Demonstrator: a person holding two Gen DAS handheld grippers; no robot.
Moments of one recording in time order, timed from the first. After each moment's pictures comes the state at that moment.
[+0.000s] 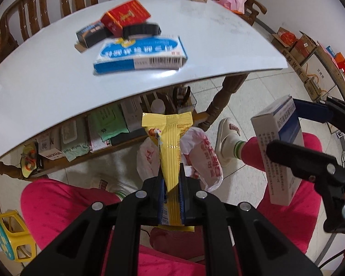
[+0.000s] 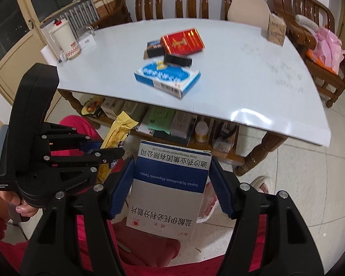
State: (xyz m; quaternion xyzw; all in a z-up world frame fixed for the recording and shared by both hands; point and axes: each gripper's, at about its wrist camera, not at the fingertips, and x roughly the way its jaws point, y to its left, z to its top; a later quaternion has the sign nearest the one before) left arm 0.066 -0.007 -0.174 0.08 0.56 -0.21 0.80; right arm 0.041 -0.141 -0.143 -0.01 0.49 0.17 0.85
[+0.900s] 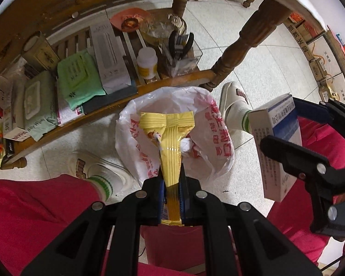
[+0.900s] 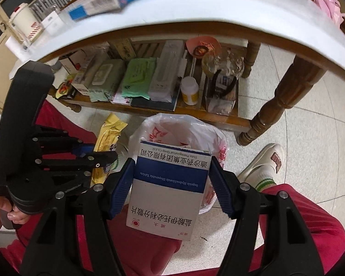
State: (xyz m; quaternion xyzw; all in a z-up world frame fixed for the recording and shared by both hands) left arm 0.102 -0.028 -0.302 0.09 0.66 -0.23 0.72; right arm 0.077 -0.157 -0.273 0.02 0.58 0.13 0.81
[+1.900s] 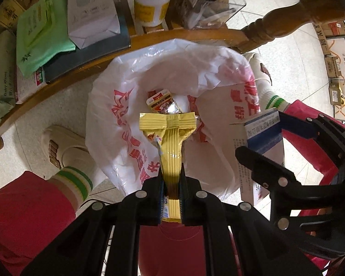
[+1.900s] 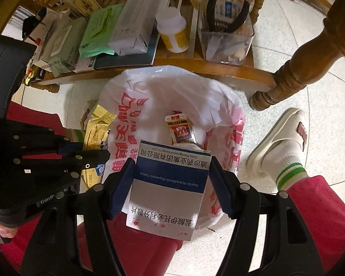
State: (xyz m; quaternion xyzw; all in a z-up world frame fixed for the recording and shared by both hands) left arm 0.145 -0.044 -0.433 0.06 0.76 -0.20 0.62; right arm 0.125 -0.156 -0.421 0.05 0.68 0.11 0.72
